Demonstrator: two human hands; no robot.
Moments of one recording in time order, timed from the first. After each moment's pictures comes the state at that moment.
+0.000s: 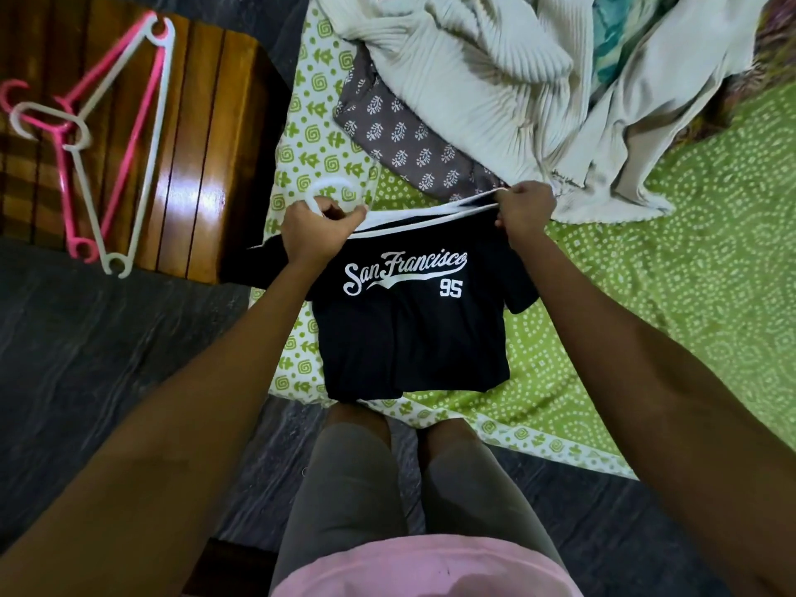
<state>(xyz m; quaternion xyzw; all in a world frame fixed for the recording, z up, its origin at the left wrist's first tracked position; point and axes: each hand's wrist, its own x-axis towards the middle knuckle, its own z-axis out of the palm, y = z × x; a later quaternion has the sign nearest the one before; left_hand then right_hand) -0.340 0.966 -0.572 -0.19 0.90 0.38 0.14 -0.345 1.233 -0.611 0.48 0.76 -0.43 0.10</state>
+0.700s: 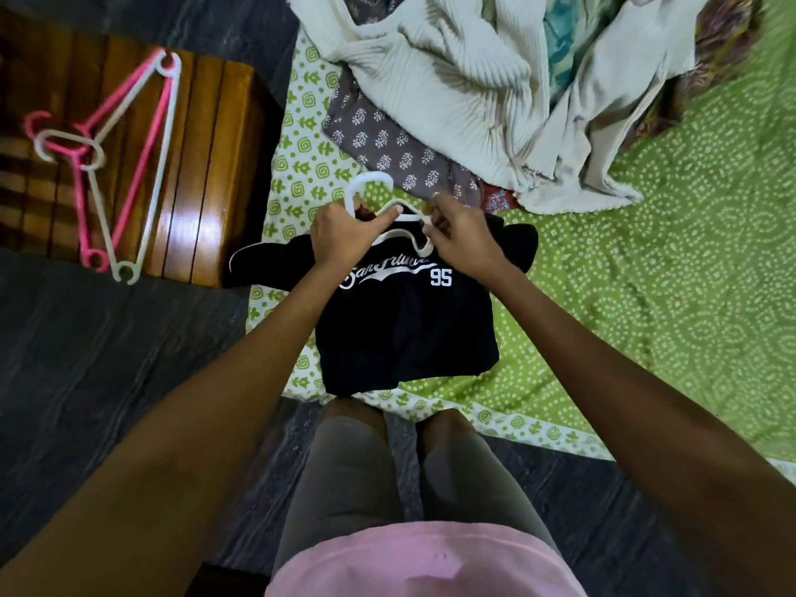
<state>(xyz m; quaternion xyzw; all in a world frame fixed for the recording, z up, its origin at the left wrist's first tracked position) -0.315 1.011 -0.534 -0.15 0.91 0.34 0.17 -0.278 1.185 -0.526 0.03 0.90 -0.43 0.13</state>
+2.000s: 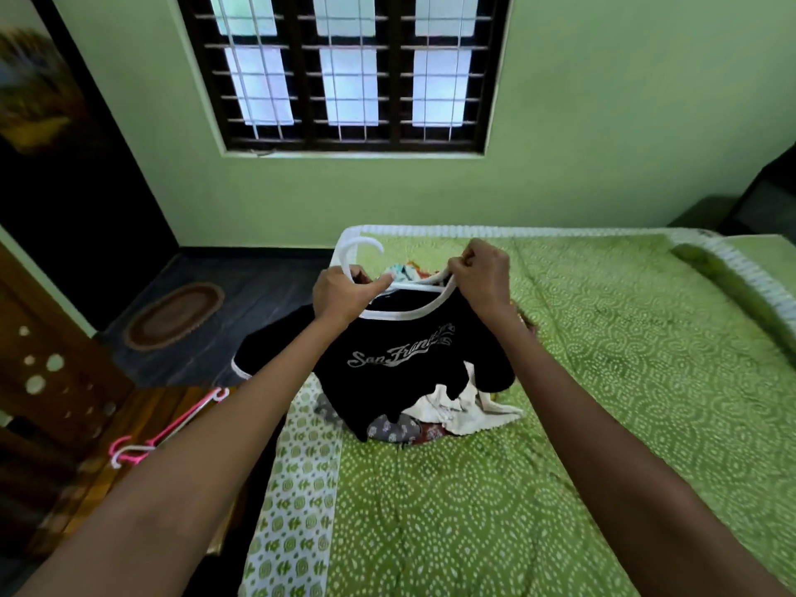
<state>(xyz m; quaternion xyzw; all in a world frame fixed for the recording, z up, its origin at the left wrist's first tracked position) -0.335 1.075 -0.189 0.12 0.88 0.44 -0.11 -0.276 1.263 -0.172 0.17 0.87 -0.33 -0.32</state>
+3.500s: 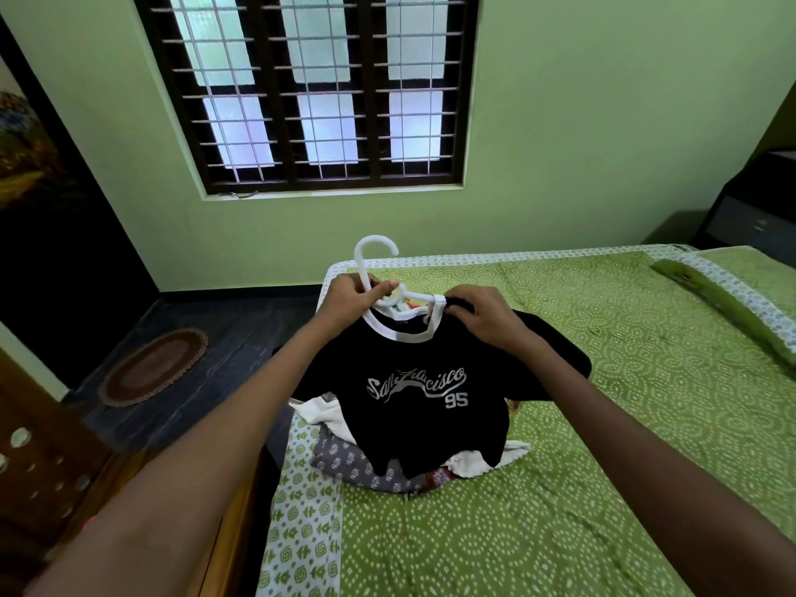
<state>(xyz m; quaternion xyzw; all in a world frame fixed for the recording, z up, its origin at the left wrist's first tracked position) -0.397 1.093 -0.159 0.26 0.79 0.55 0.06 -0.284 1.294 -0.170 -0.04 0.94 -0.26 -0.21</state>
